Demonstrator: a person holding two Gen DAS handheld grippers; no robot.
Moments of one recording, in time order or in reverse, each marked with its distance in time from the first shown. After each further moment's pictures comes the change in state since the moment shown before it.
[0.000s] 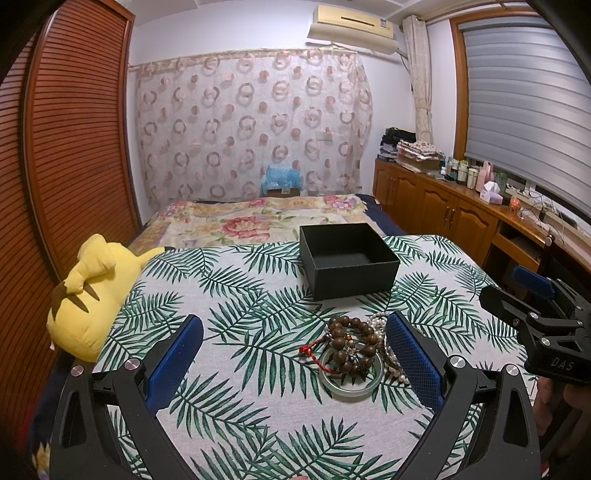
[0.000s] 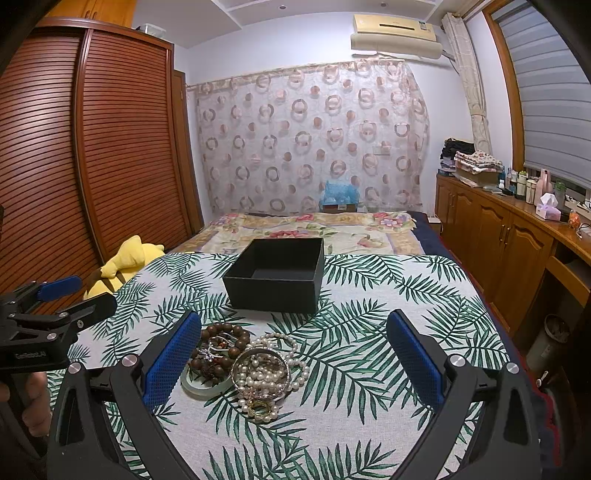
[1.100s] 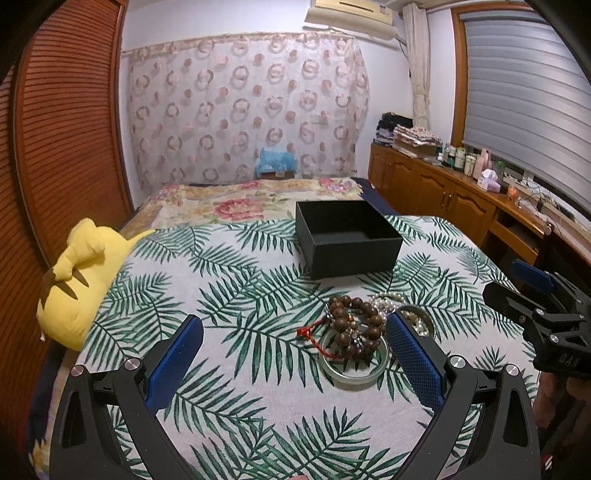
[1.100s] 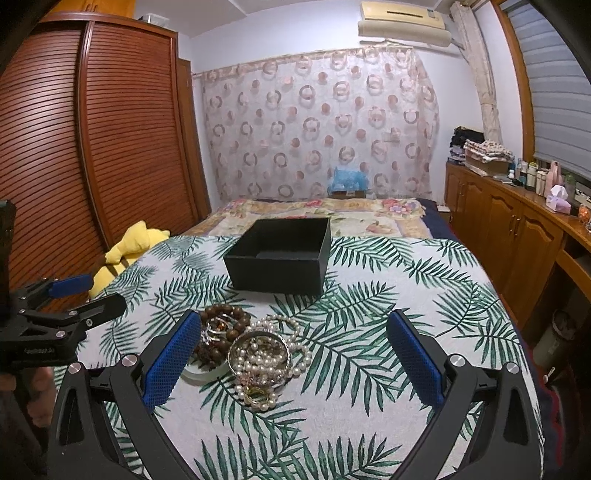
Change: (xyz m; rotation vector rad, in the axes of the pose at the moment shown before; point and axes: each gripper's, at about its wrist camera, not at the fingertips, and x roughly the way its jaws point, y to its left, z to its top) left arm 0.032 0.005 -0.023 -0.001 0.080 -0.033; right arm 0.018 -0.006 -0.014 -0.006 0.063 0.043
